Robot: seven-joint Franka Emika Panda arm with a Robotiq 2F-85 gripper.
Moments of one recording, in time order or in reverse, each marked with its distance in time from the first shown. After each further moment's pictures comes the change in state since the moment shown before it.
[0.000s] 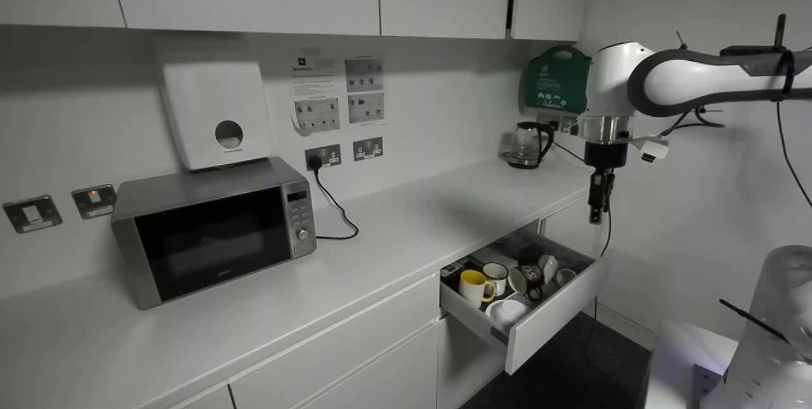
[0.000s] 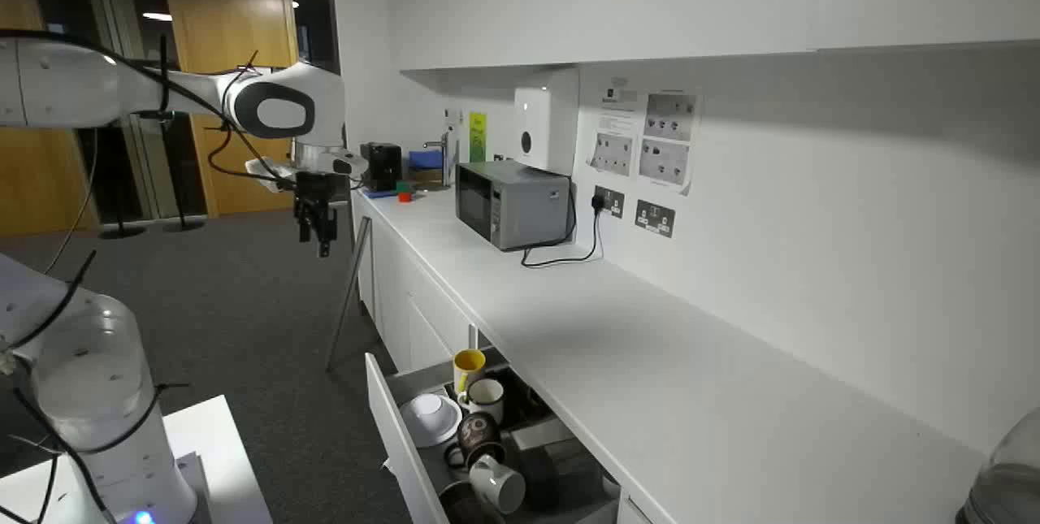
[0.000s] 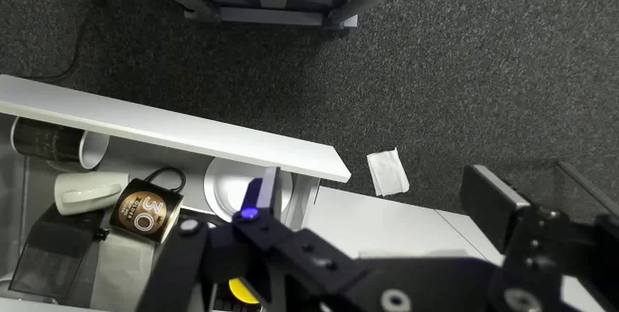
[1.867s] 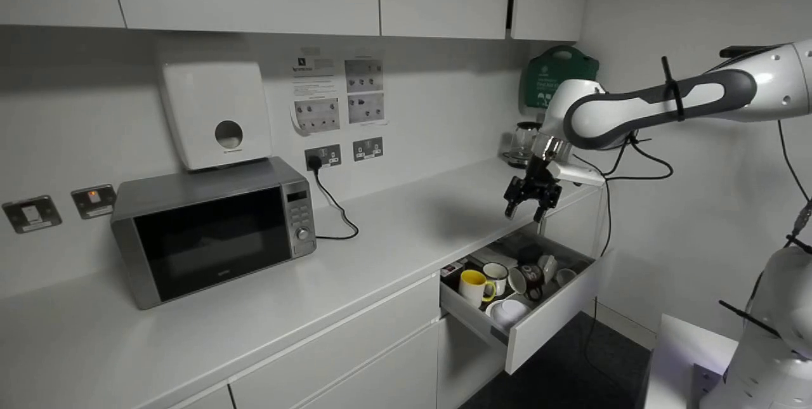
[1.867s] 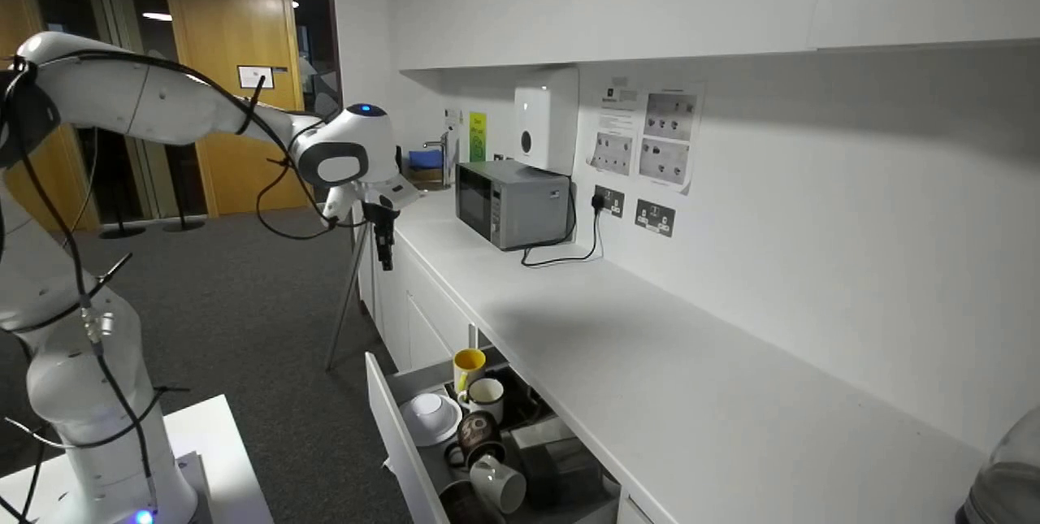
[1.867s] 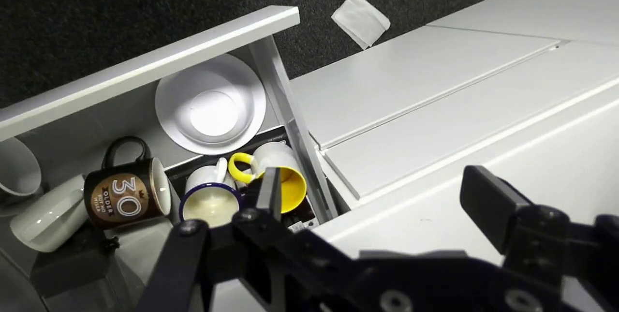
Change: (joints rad) arm -0.064 0.287 0.023 0.003 0.174 0.559 0.421
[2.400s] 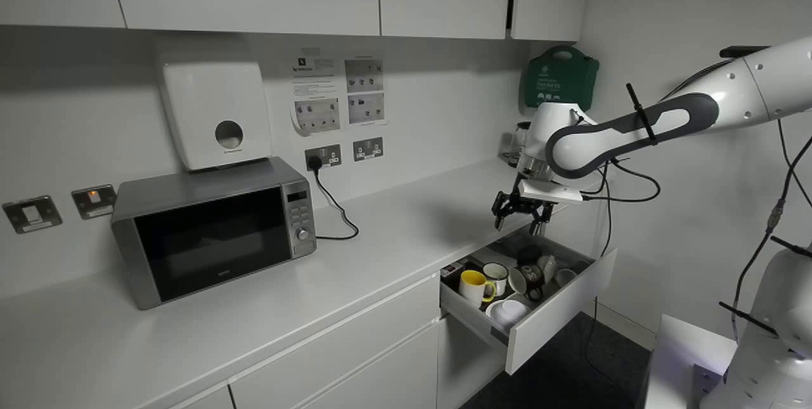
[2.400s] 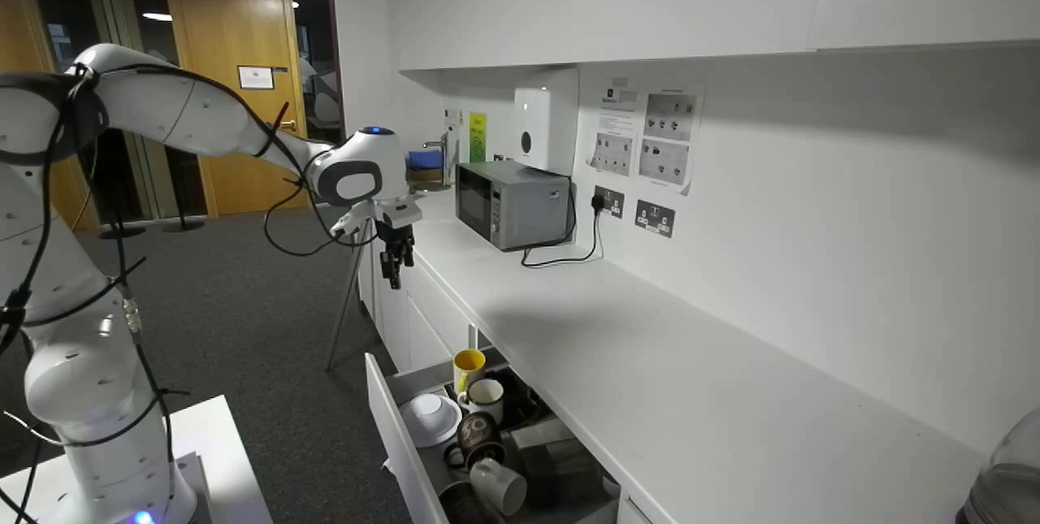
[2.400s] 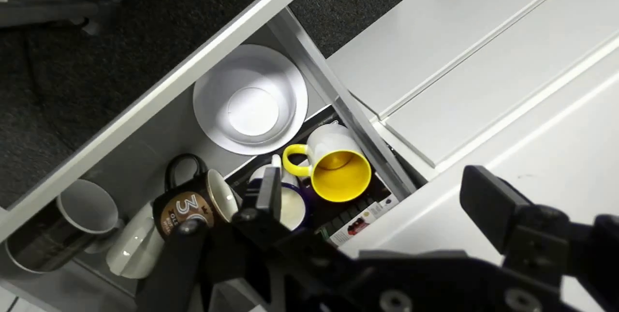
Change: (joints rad) arm -0.025 0.121 0.047 0.005 -0.149 0.108 0.397
